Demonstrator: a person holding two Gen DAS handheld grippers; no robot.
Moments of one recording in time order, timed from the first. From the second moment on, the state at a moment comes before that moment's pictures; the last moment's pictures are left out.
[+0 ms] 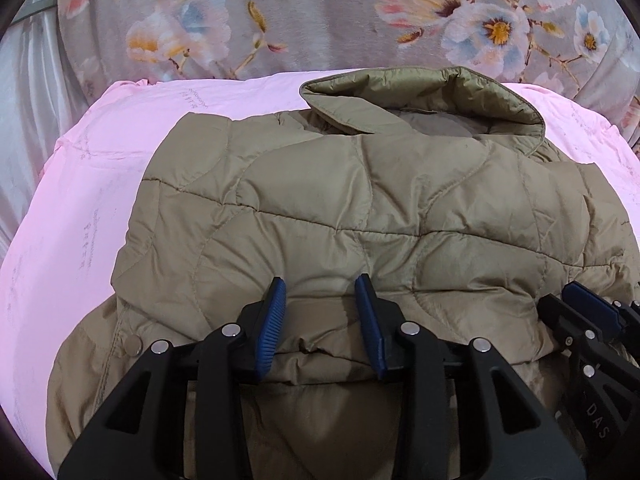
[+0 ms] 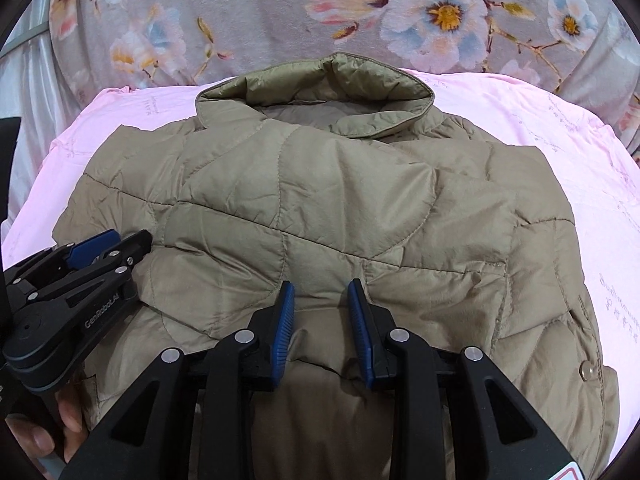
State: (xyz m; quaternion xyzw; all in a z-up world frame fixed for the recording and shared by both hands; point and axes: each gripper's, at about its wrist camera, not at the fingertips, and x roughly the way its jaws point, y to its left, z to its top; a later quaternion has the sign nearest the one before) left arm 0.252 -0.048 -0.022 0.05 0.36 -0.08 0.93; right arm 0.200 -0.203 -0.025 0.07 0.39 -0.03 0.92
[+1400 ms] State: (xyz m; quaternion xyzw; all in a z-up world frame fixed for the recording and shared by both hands) left arm 0.369 -0.049 -0.018 -0.09 0.45 -0.19 0.87; right arm 0.294 -0.292 -0.031 0.24 0.42 0.00 0.88
